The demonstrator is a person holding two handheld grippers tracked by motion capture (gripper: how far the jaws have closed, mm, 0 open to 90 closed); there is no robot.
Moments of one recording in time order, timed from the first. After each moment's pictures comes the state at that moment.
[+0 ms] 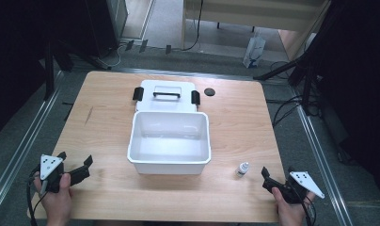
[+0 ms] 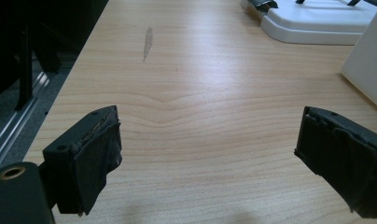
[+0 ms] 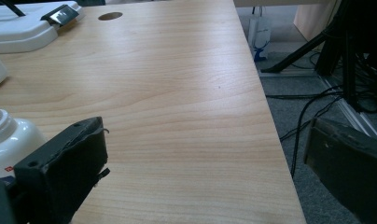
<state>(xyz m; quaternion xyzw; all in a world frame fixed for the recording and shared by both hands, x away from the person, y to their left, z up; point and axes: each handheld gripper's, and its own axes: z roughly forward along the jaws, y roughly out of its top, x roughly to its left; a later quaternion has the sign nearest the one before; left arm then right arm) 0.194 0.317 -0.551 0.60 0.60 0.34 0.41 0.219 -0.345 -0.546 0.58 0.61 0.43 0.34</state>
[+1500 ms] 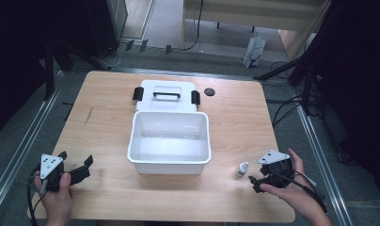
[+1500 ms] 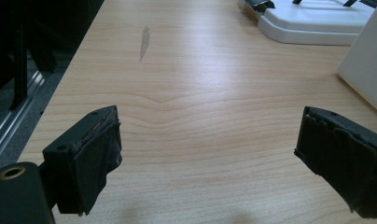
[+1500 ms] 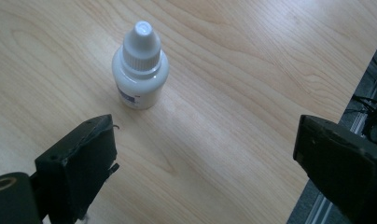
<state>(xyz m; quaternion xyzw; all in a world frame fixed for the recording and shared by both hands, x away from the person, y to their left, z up) 0.196 0.318 -0.551 0.60 0.60 0.33 0.42 0.251 -0.289 -0.476 0.37 0.88 0.18 0.22</state>
